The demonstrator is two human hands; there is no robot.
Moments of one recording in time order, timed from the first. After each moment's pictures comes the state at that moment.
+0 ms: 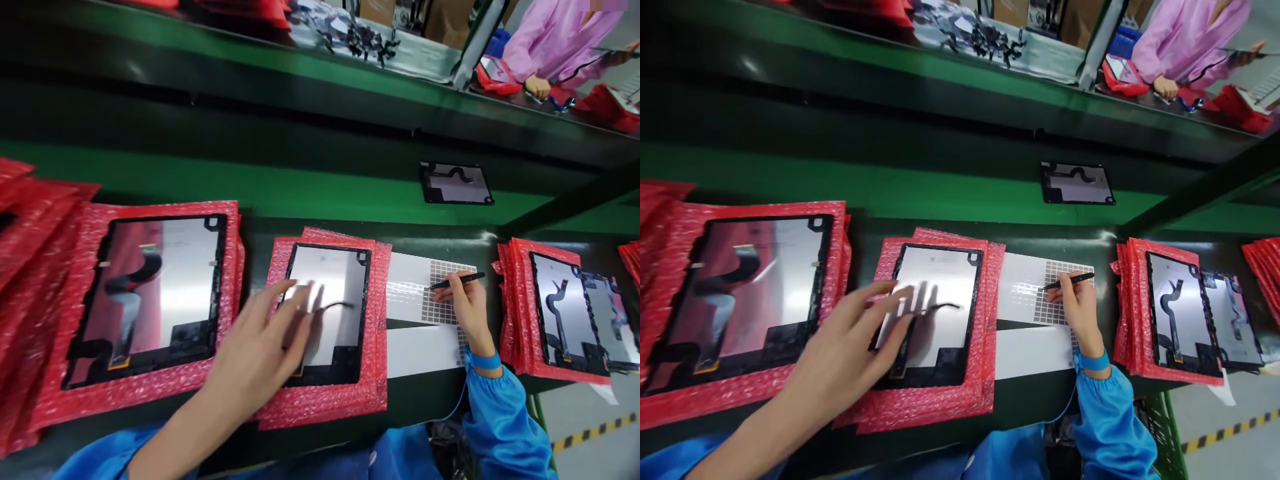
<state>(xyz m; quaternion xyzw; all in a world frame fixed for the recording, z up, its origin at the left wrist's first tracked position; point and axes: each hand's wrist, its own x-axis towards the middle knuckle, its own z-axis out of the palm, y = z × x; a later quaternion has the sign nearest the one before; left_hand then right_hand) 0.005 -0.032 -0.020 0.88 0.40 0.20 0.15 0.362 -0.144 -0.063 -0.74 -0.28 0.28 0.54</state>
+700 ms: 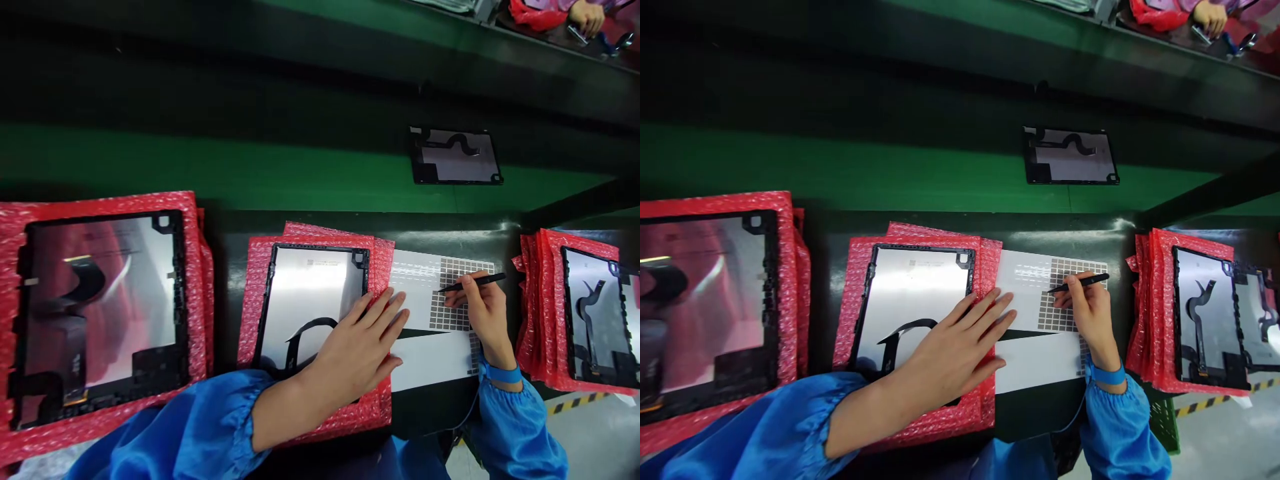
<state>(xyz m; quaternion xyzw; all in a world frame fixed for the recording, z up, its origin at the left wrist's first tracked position) 0.106 -0.053 -0.048 0.98 0.13 0.06 0.12 0.365 -0.147 -0.054 -0.74 -0.31 0.31 0.52</state>
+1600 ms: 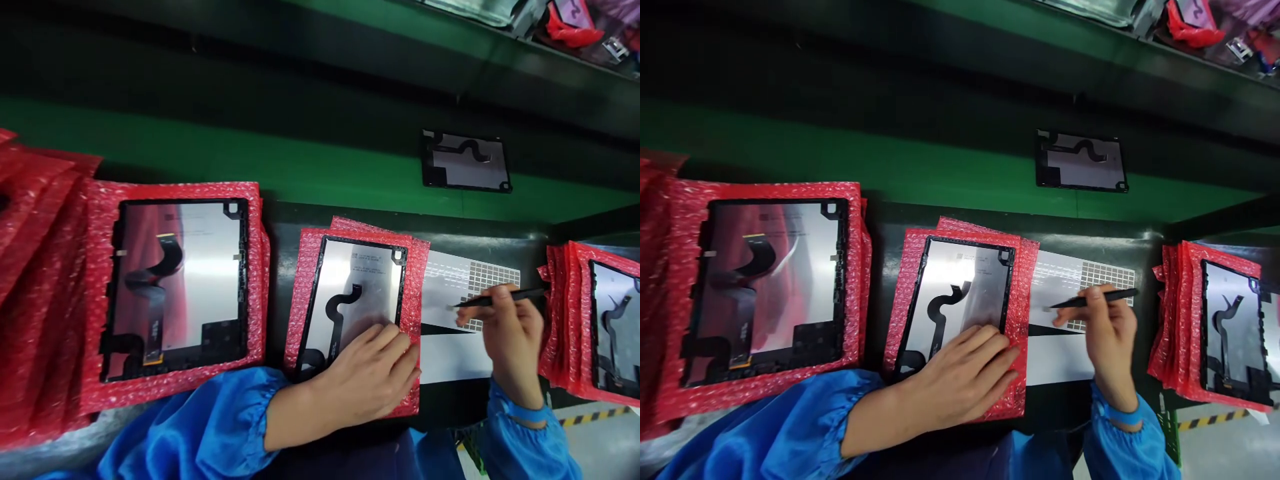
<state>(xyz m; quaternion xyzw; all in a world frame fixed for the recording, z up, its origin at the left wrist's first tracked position) 0.060 -0.057 -0.028 0.96 0.10 0.20 0.15 0.293 -0.127 -0.002 -0.68 -0.25 0.33 0.60</state>
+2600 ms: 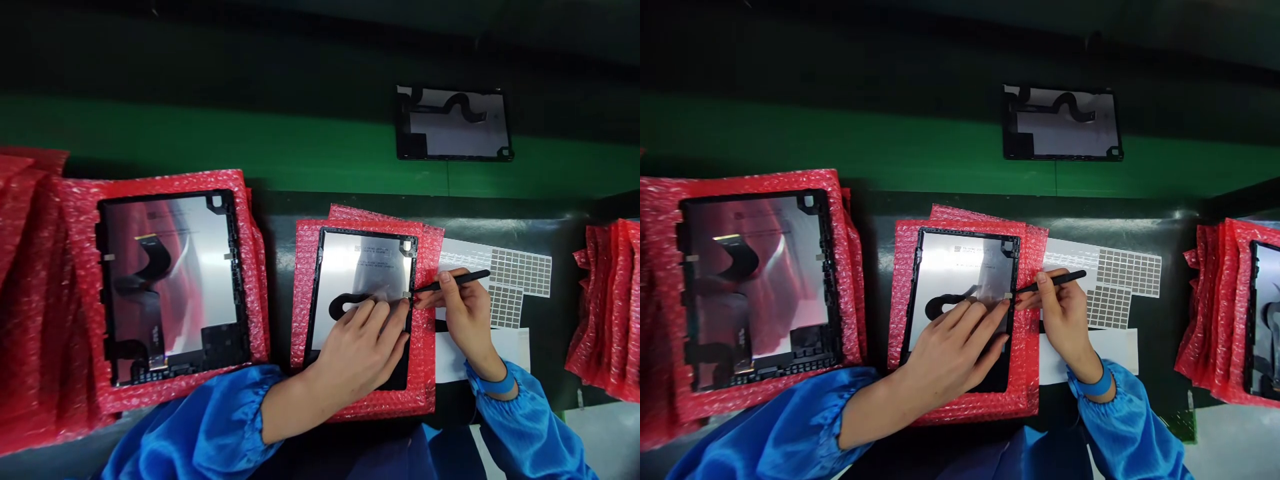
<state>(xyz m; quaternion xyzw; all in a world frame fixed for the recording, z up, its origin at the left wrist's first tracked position) 0.051 -0.043 -0.039 0.95 0.24 0.14 0.12 0.244 -0.093 -0.045 -0.69 -0.25 0.43 0.52</state>
